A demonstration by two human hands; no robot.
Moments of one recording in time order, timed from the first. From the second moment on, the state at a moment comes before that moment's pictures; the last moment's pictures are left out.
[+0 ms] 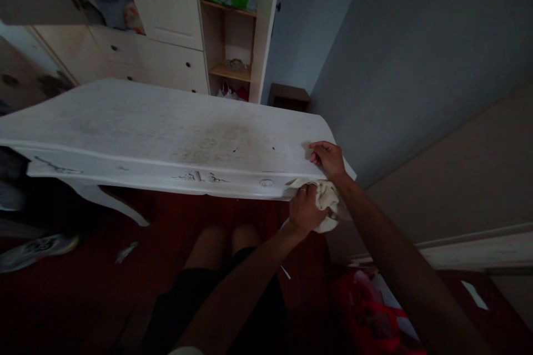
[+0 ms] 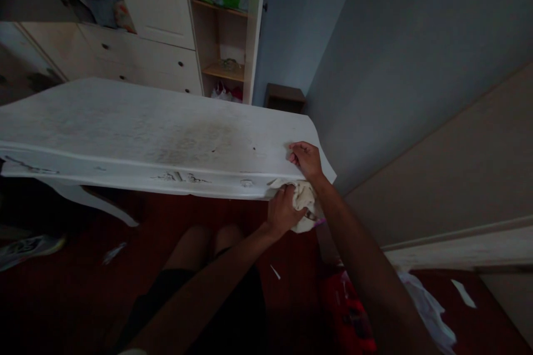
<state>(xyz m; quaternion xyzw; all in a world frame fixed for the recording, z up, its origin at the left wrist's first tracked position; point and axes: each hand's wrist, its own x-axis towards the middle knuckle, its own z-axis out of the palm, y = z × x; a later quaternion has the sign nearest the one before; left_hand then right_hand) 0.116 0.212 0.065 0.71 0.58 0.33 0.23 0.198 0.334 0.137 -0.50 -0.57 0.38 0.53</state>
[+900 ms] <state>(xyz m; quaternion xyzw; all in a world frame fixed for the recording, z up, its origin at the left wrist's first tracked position) 0.105 0.207 0.059 0.81 0.56 0.08 0.13 0.203 0.335 0.132 -0.47 -0.56 0.38 0.57</state>
